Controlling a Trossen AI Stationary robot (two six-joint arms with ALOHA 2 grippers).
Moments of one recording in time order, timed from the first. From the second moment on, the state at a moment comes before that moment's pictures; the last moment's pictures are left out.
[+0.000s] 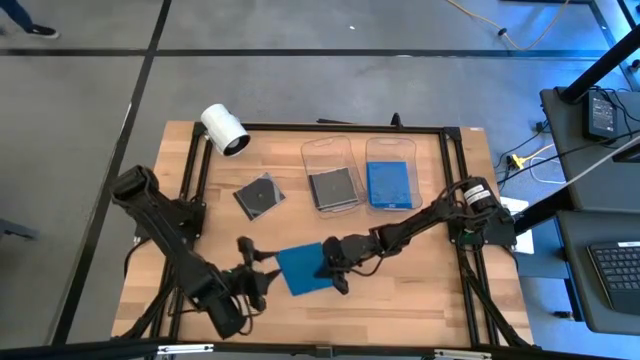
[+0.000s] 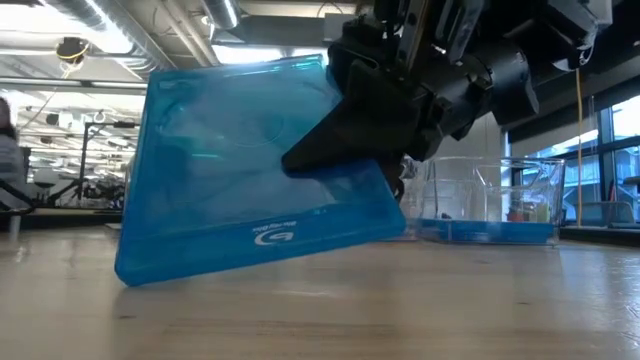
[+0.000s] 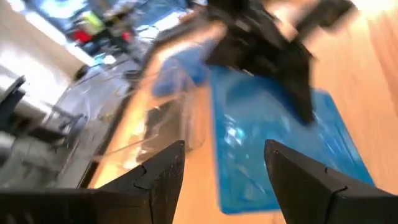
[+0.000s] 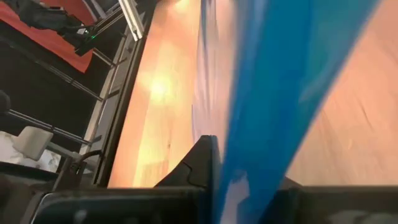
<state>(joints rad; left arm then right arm) -0.85 1.62 1.19 -0.79 -1.12 -0.61 0.31 1.98 0.93 0.59 -0.11 0.62</state>
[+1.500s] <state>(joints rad) -0.84 1.56 1.19 -0.82 -1.08 -0.90 -0.24 0.97 0.93 -0.91 0.10 0.78</state>
